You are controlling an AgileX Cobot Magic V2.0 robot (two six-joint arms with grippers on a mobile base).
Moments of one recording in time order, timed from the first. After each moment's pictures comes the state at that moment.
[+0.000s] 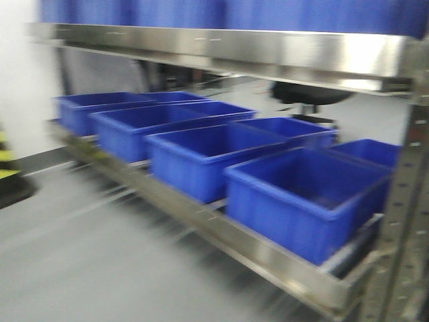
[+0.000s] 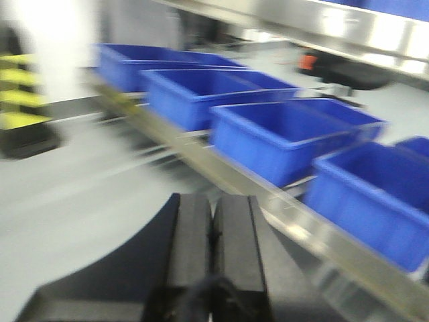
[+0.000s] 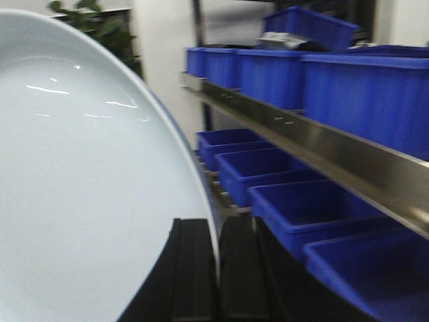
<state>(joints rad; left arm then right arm) -0.06 -0.02 0.03 0.01 0.14 -0.09 0.46 0.30 -0.48 0.14 0.17 0.03</state>
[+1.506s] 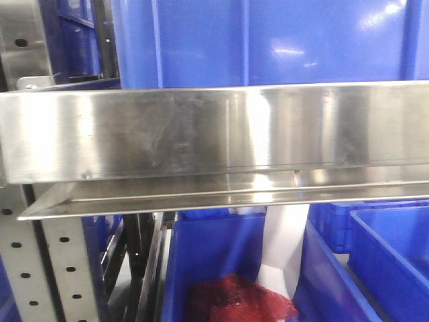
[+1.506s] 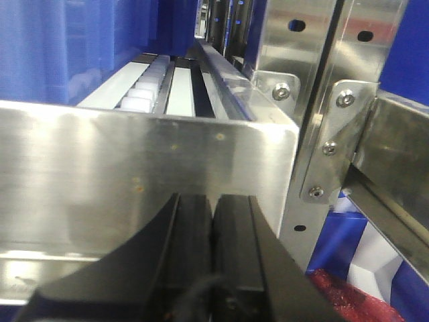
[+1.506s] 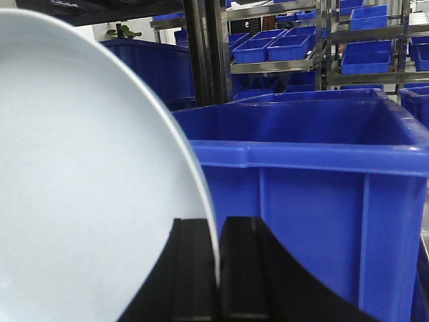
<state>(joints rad) -0.06 -0.02 0.03 0.01 0.14 -0.09 0.46 0.30 -0.48 0.14 0.17 0.03</state>
